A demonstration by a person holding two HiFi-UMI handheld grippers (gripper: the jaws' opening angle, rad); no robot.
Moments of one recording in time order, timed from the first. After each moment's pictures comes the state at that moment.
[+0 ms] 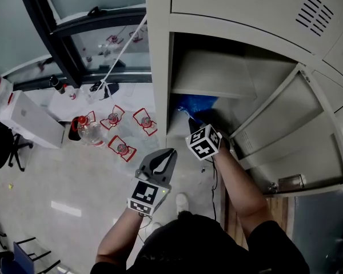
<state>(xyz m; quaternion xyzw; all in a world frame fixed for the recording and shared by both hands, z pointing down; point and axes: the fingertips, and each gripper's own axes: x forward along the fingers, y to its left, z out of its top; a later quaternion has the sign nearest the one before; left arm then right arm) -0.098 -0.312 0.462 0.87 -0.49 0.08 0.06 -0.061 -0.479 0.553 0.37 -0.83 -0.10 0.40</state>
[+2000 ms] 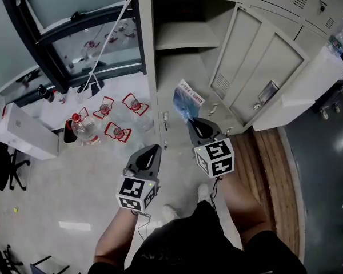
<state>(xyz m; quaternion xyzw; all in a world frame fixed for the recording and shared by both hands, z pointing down) -0.129 -0.115 0.458 0.88 -0.46 0.08 0.10 -0.031 -0.197 0.454 0.47 -0.87 0.04 0.16</state>
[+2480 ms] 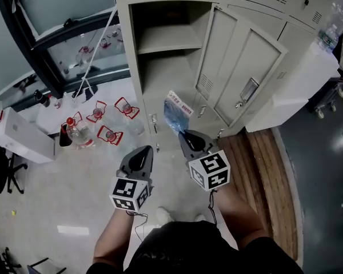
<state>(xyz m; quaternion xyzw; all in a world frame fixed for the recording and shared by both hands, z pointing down) -0.097 -0.106 0.452 0.87 -0.47 0.07 0.10 -0.003 -0.148 0.446 0.45 -0.88 0.07 0.13</state>
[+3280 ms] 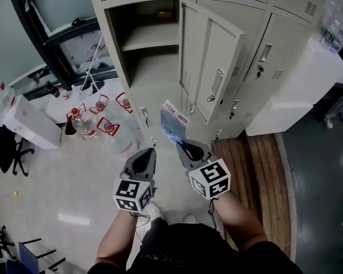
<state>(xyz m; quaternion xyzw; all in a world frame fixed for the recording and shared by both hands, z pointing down) 0.027 -0.052 0.453 0.84 -0.53 0.07 0.11 0.103 -0.078 0.453 0.37 -0.92 0.09 0.10</state>
